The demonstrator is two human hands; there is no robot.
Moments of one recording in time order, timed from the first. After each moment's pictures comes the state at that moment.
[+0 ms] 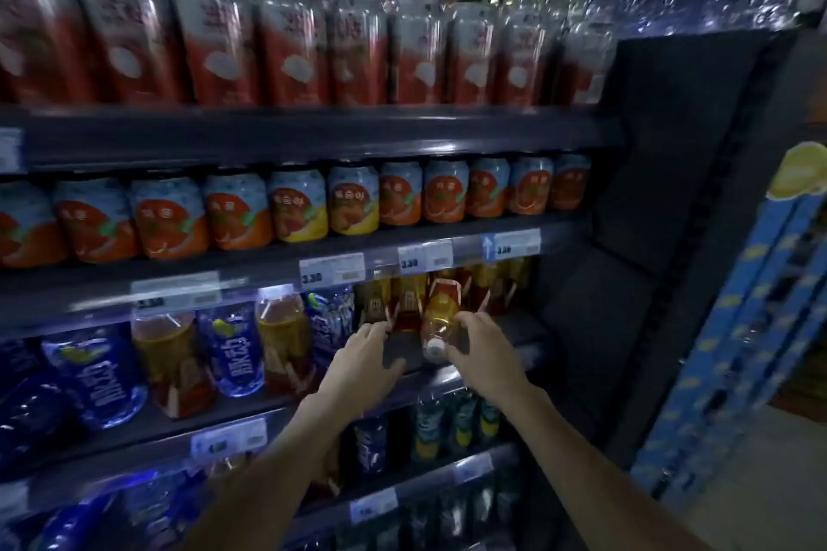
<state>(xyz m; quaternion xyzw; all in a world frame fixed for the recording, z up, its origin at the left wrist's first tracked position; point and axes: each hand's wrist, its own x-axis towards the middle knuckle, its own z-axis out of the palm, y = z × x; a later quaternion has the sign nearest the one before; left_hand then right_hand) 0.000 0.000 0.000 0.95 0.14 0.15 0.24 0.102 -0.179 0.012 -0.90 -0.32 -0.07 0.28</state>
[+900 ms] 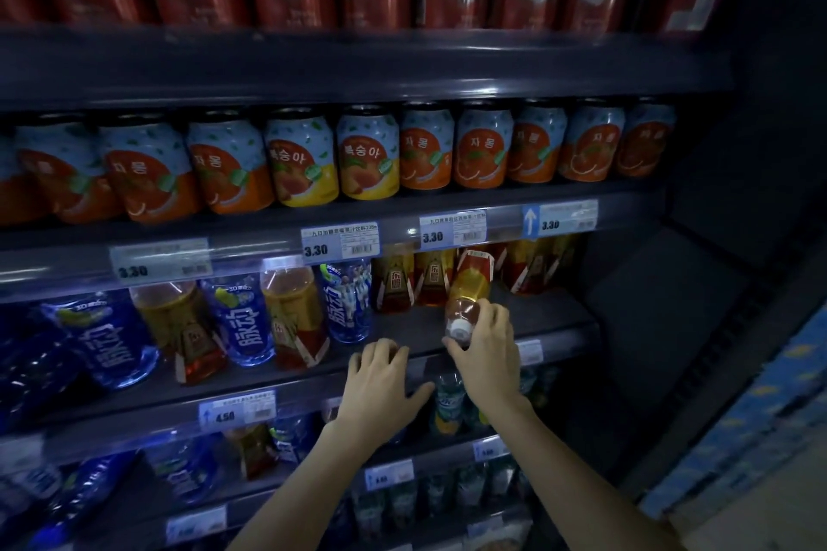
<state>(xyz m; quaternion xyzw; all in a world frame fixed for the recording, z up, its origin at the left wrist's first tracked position) -0.001 -0.011 -0.067 0.97 0.18 0.12 0.06 0.115 -0.132 -0.053 -0.92 -0.23 -0.15 0.28</state>
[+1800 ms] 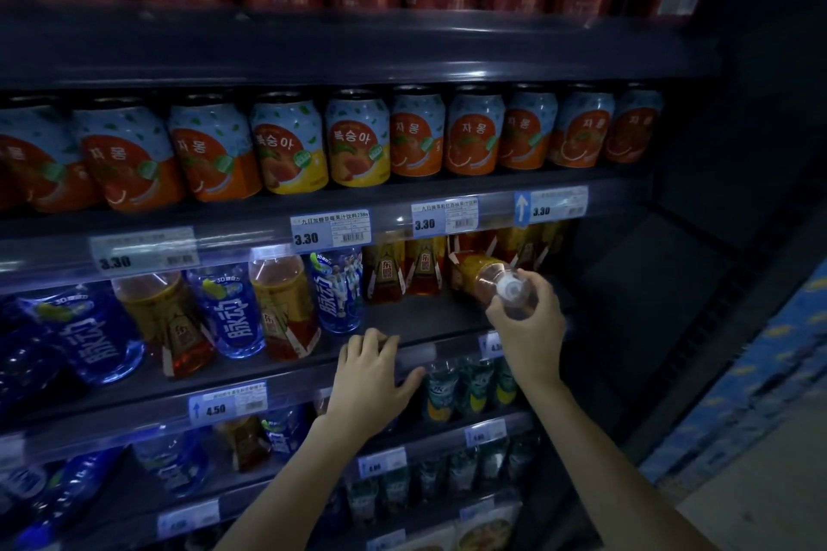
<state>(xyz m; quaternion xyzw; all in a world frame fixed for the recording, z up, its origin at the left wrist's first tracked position) -0.007 -0.009 -0.070 0.97 0.17 0.16 0.06 0.138 -0.181 -0.033 -0.77 -0.17 -0.17 0.60</state>
